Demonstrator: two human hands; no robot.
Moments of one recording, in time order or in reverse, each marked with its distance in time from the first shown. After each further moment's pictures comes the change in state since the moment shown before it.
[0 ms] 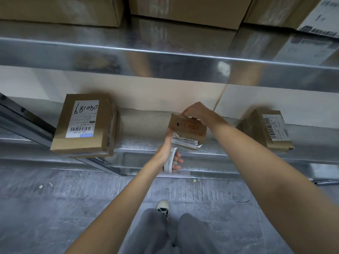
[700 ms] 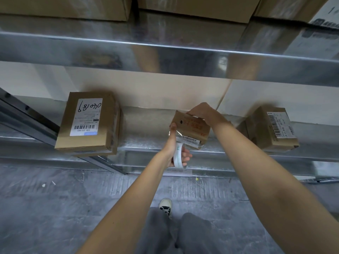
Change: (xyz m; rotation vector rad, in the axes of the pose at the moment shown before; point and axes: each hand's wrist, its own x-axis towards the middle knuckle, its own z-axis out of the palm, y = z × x) left_hand 0.029 0.002 0.003 -0.087 -0.134 -0.025; right_hand 0.009 0.009 0.004 -0.001 0.089 0.100
